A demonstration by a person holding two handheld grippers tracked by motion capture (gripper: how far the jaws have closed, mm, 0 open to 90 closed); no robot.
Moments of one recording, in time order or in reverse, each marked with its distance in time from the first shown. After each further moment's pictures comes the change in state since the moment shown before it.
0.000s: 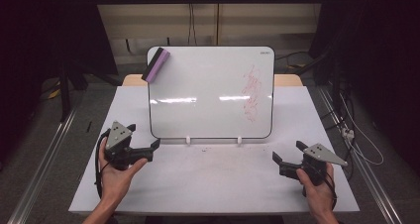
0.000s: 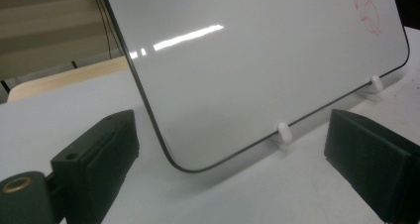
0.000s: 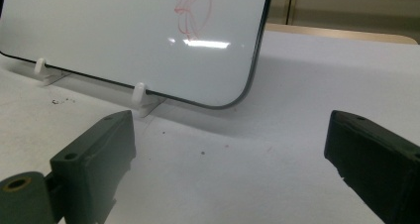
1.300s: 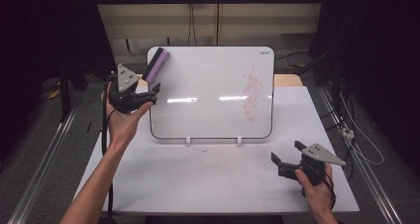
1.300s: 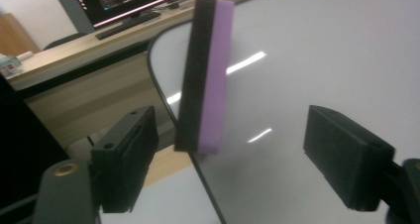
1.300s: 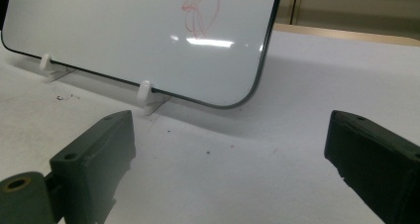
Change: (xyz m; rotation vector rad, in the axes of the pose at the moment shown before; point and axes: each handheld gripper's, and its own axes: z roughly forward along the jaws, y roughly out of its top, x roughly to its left) left arm 0.039 0.109 0.051 -0.095 0.198 0.148; right arm 0.003 0.001 0.002 0.006 0.013 -0.017
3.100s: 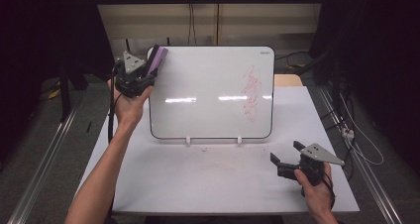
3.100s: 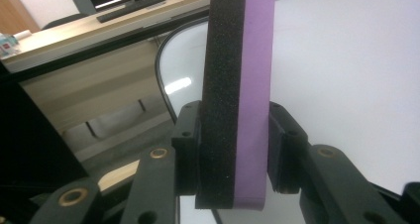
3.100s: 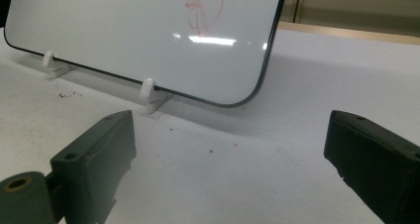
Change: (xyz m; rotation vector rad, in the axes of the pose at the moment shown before) left arm 0.010 0.010 0.035 0.048 -0.001 -0.053; right arm 0.001 0.000 0.001 0.006 0.009 -0.003
